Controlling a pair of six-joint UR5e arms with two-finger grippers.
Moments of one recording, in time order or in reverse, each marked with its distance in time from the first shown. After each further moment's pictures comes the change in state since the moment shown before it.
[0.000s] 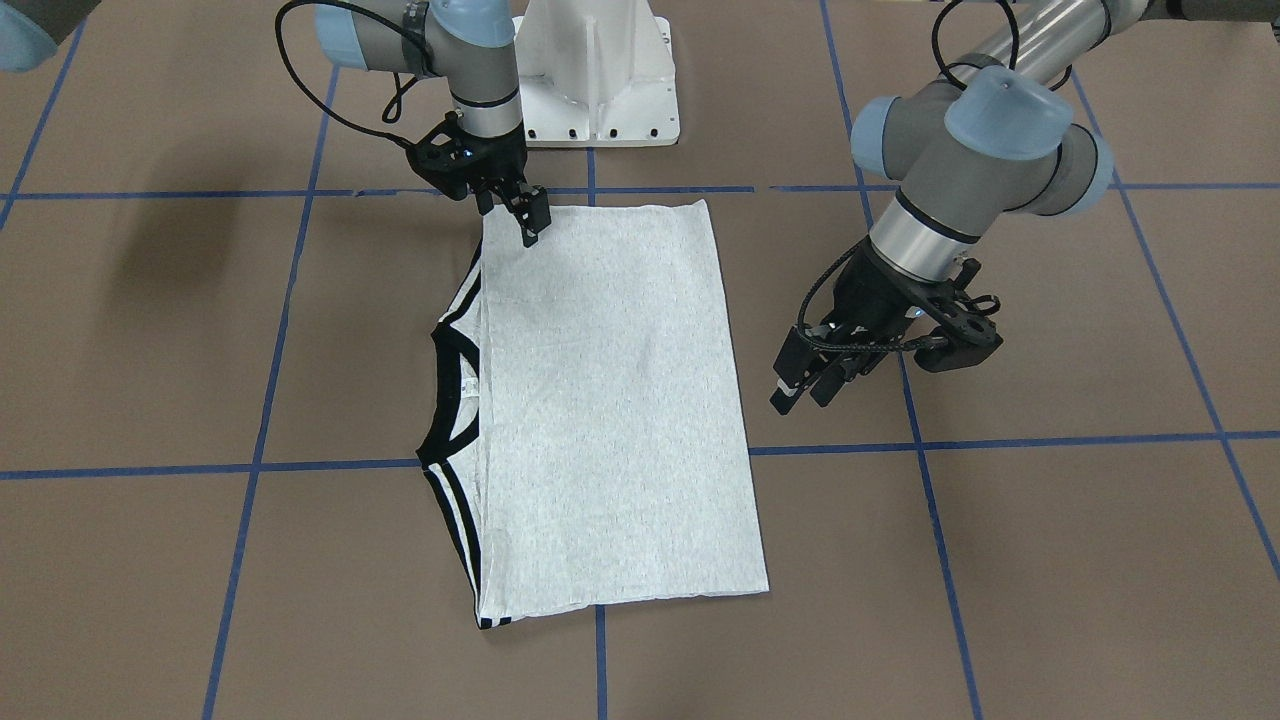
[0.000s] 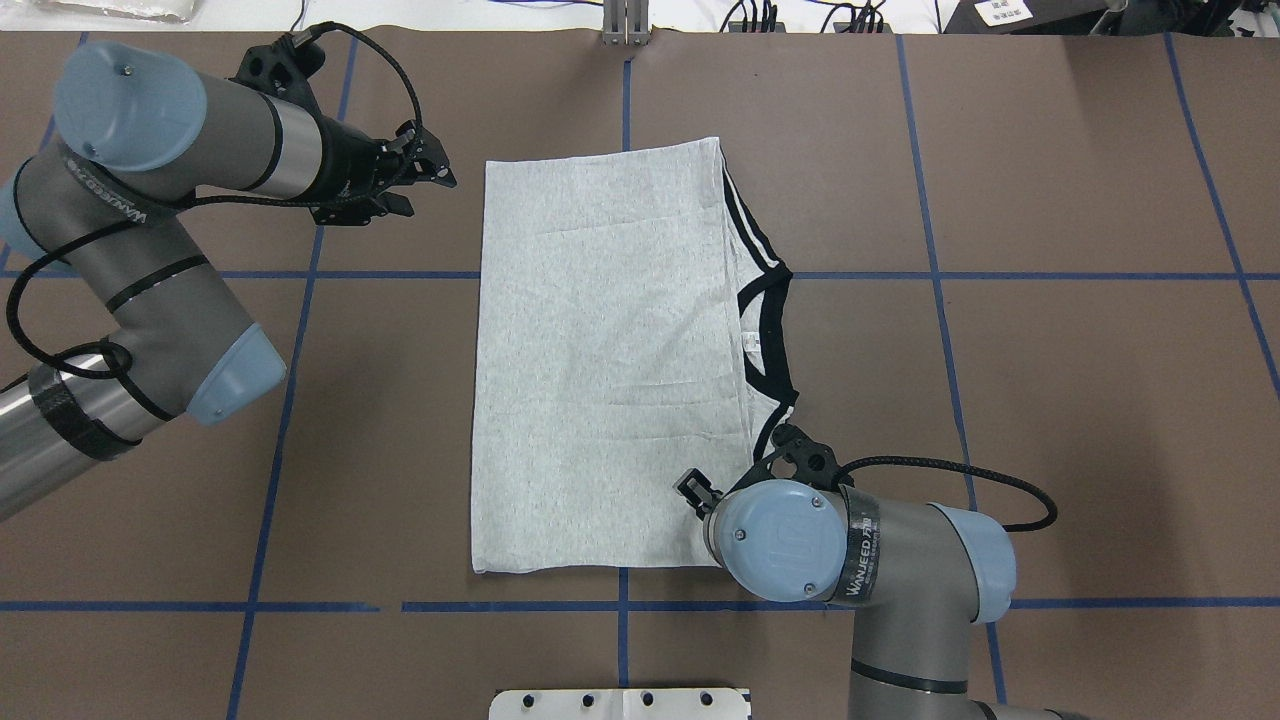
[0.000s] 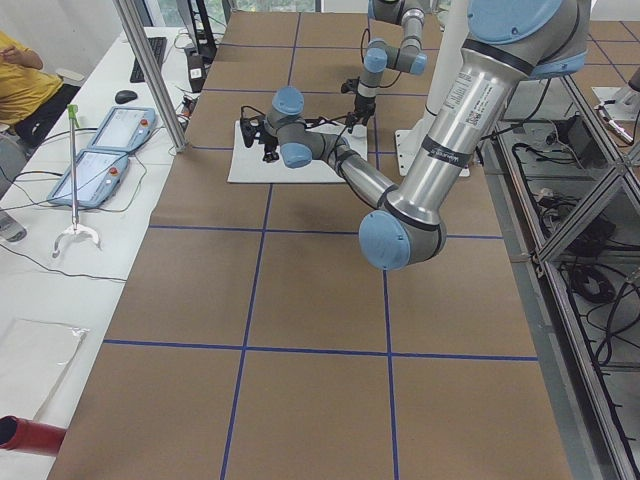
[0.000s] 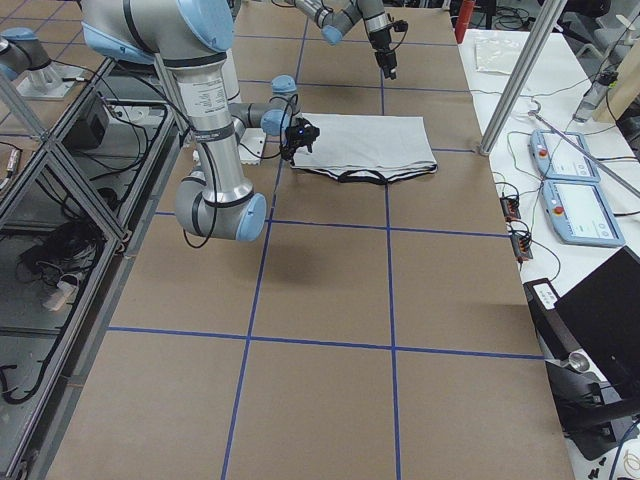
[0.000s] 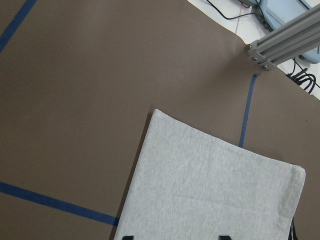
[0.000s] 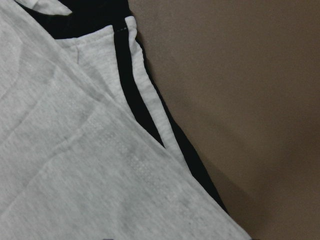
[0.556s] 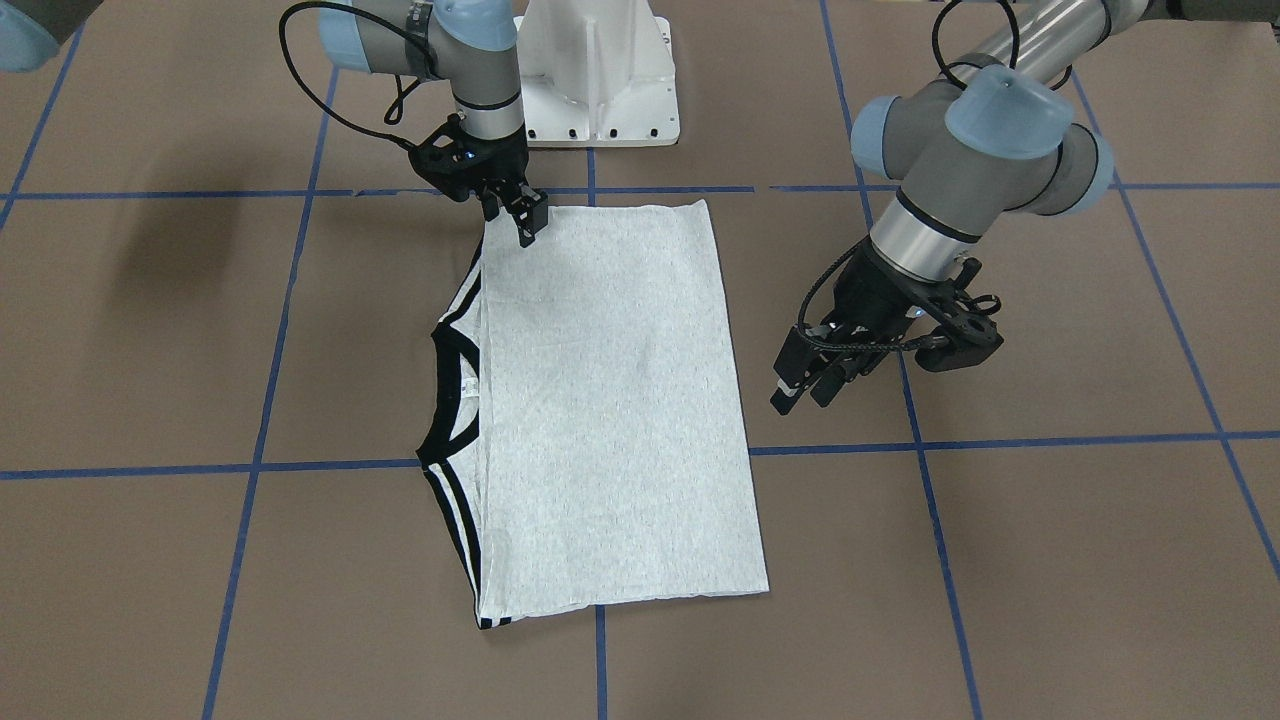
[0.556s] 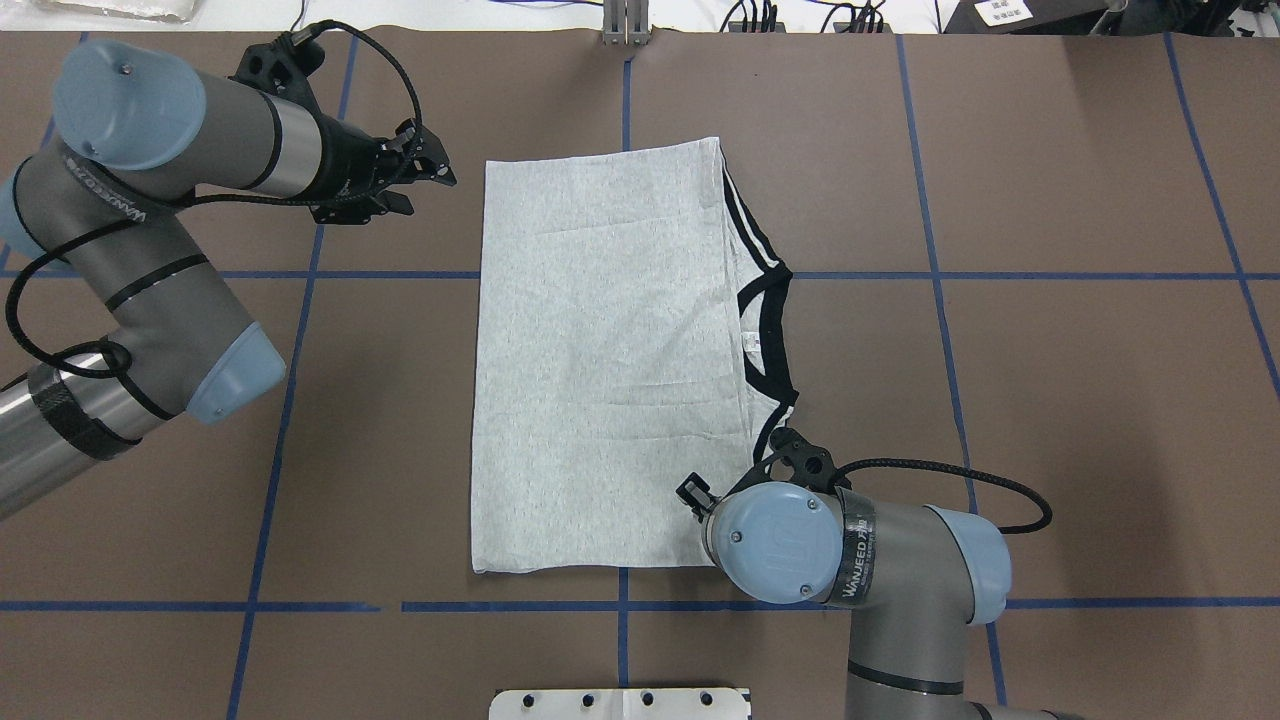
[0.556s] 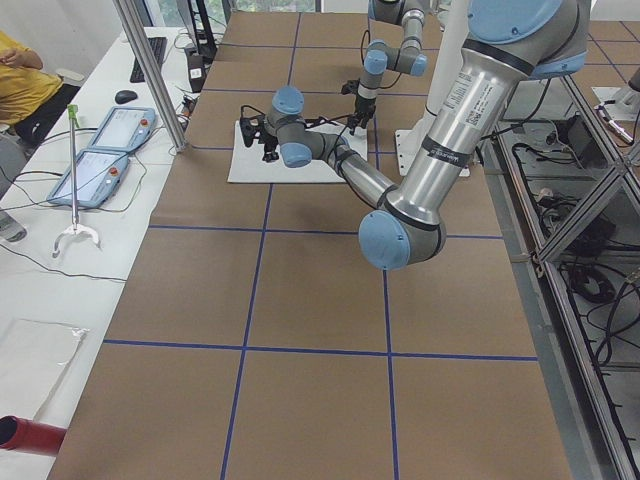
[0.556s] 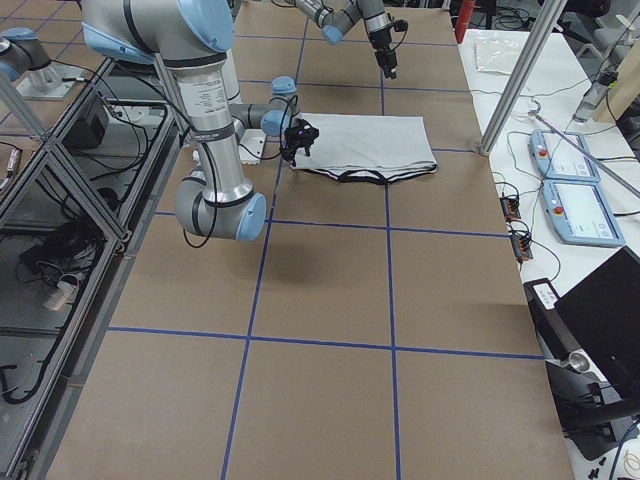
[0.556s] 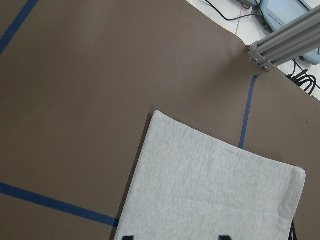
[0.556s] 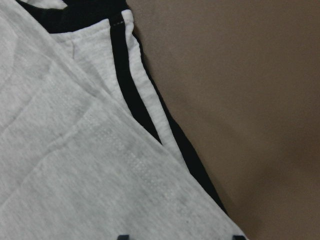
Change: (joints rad) left arm -0.001 -0.001 -0.001 0.000 0.001 0.001; right arm -0.003 0.001 -0.006 0.001 0.002 0.001
